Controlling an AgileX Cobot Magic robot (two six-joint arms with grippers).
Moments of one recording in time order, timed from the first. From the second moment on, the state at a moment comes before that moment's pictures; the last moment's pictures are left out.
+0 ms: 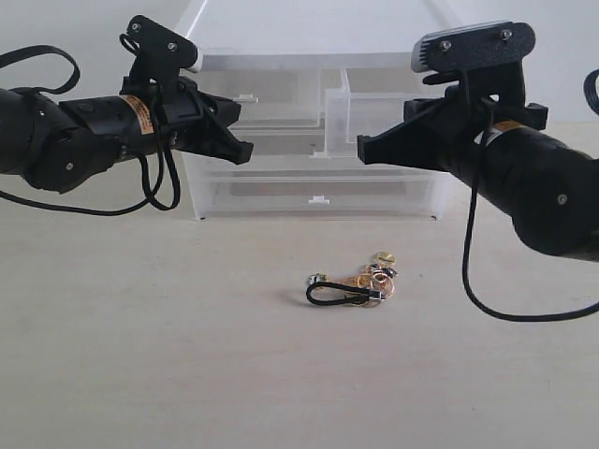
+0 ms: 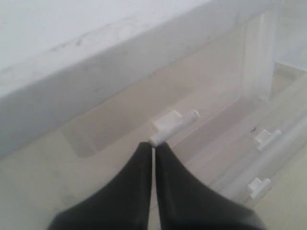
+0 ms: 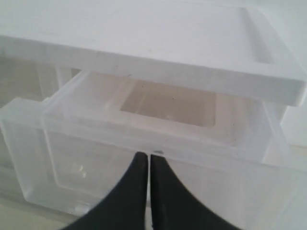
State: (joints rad) left arm -0.32 1.90 -1.08 0.40 -0.45 -0.13; right arm 0.55 1.59 -0.73 0.50 -0.61 -0.40
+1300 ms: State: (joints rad) left arm -0.32 1.90 -1.08 0.40 -0.45 -0.13; right arm 0.46 1.70 -0.89 0.51 -0.51 -0.44
